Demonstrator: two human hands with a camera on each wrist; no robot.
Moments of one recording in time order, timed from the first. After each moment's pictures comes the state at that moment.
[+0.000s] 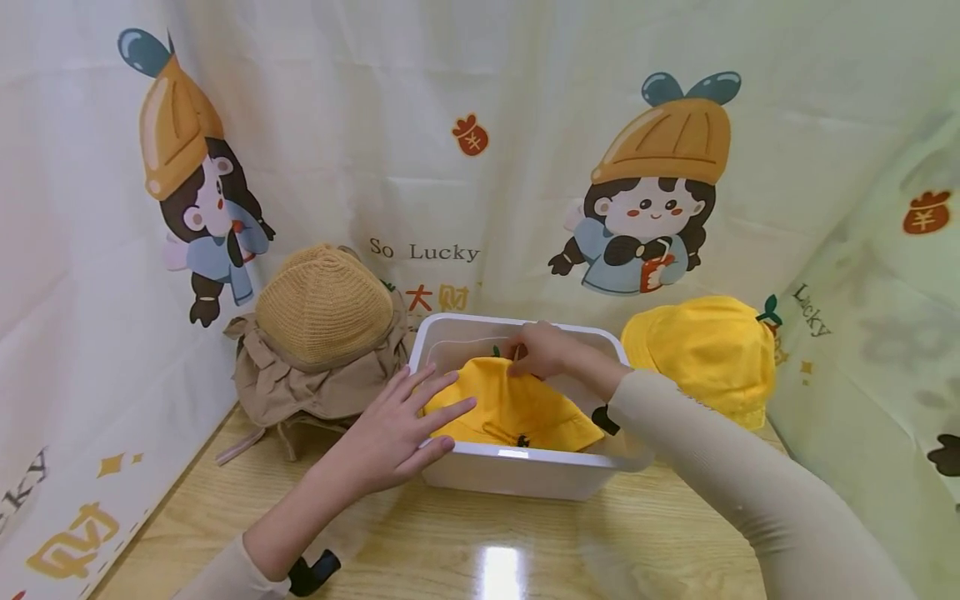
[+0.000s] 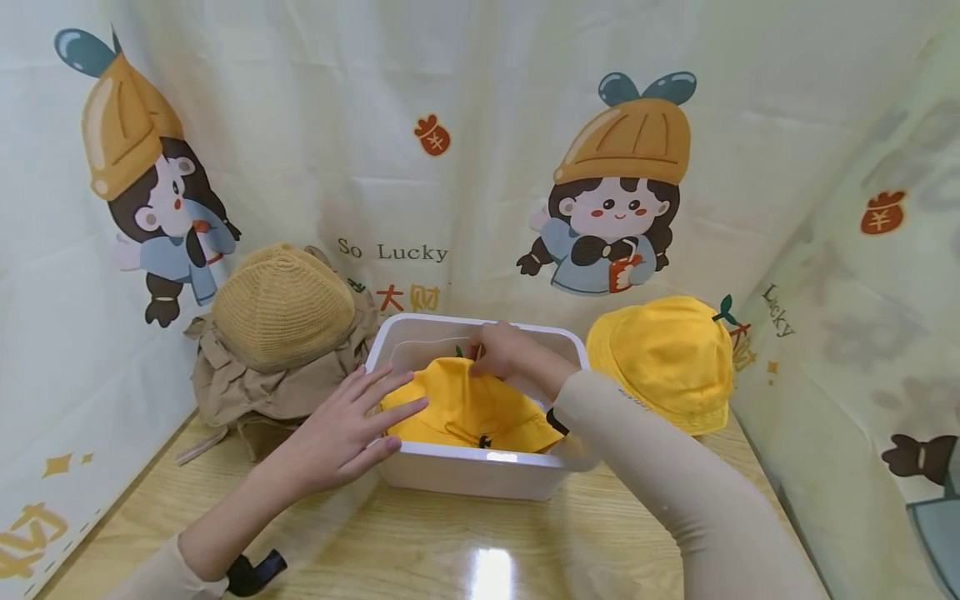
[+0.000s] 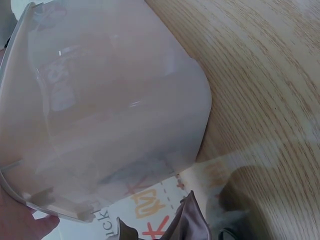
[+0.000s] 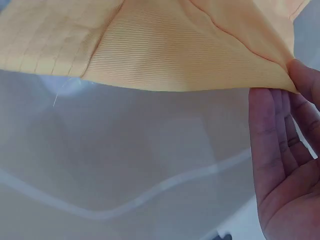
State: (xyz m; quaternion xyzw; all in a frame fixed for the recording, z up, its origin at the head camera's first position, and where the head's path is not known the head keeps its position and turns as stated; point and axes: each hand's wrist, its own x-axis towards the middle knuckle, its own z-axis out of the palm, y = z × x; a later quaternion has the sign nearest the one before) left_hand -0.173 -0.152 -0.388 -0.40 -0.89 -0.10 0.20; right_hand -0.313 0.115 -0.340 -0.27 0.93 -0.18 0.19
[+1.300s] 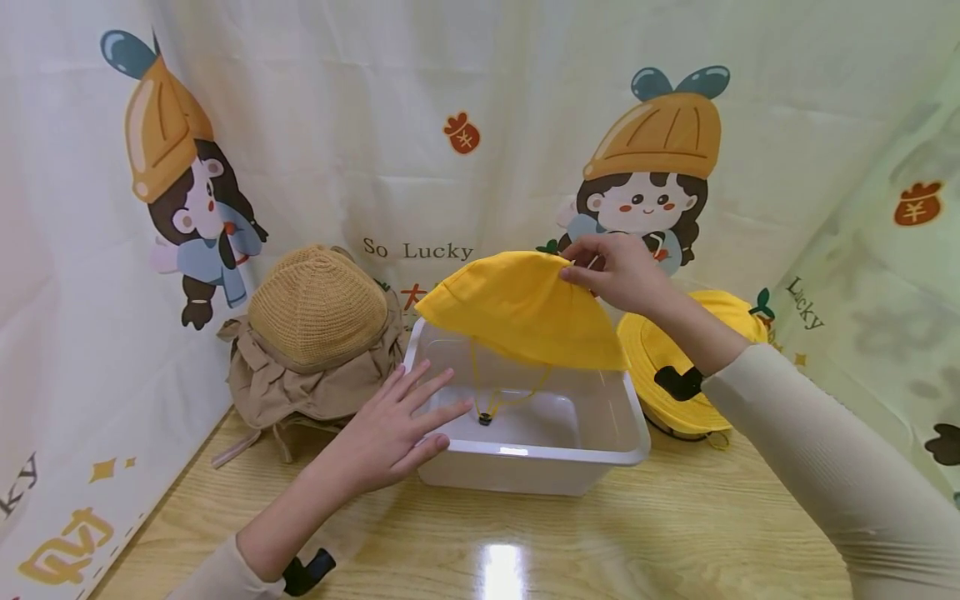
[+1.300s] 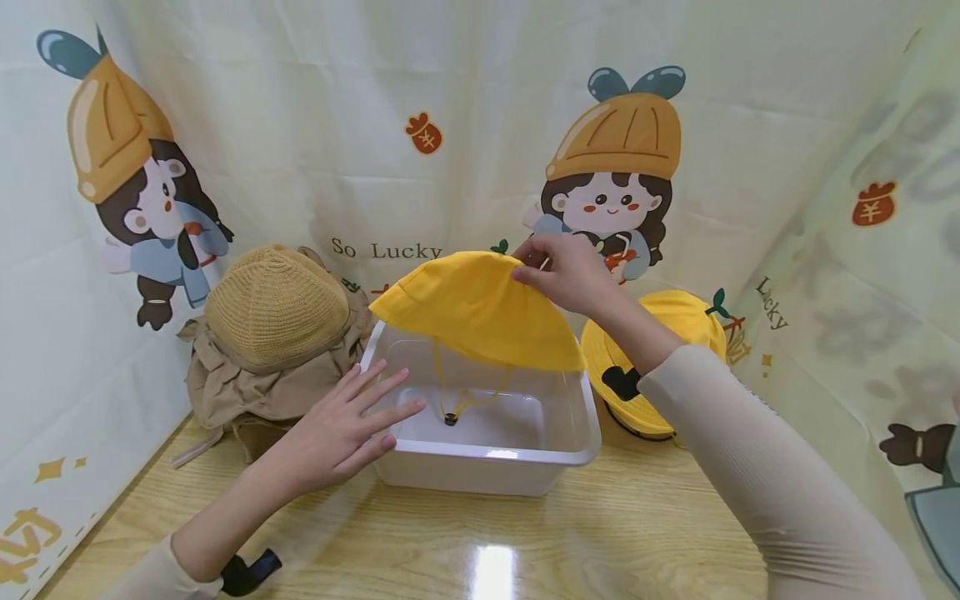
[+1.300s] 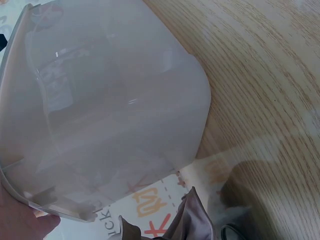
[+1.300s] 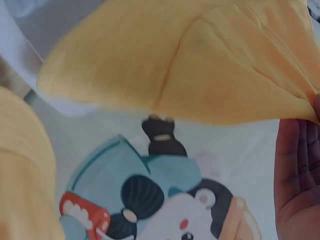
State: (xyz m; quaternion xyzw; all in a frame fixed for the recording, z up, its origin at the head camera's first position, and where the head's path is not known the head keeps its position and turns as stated) left_hand -0.171 -0.151 -0.385 -0.40 -0.89 -0.10 0.18; right_hand -0.299 0.189 -0.226 -0.24 0.93 -0.28 -0.08
